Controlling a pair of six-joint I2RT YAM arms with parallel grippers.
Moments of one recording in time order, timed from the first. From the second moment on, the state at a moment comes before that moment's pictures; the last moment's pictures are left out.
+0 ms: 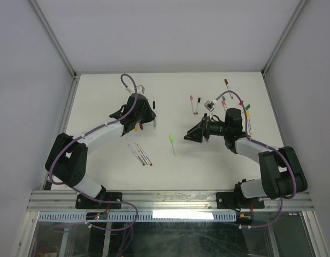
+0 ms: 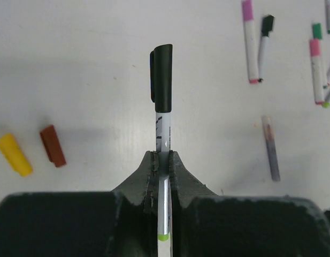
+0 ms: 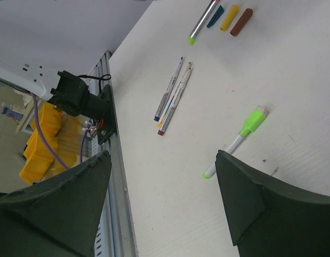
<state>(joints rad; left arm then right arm) -0.53 1.59 1.05 -0.09 -0.09 -0.66 0.24 1.36 0.52 0.53 -1.11 0.47</state>
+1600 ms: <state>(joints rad) -0.86 1.40 0.64 0.48 -0.15 -0.88 0.43 1.67 0.66 0.63 -1.03 0.77</state>
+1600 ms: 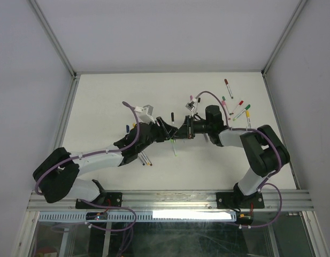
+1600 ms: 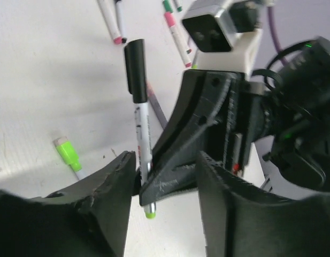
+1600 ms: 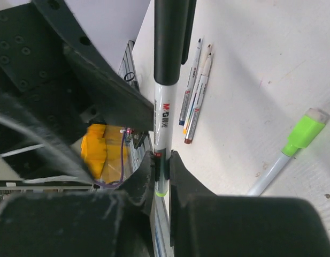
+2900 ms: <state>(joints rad) -0.64 1.11 0.39 0.98 0.27 -0.90 0.38 1.53 0.93 -0.29 -1.32 -0.07</state>
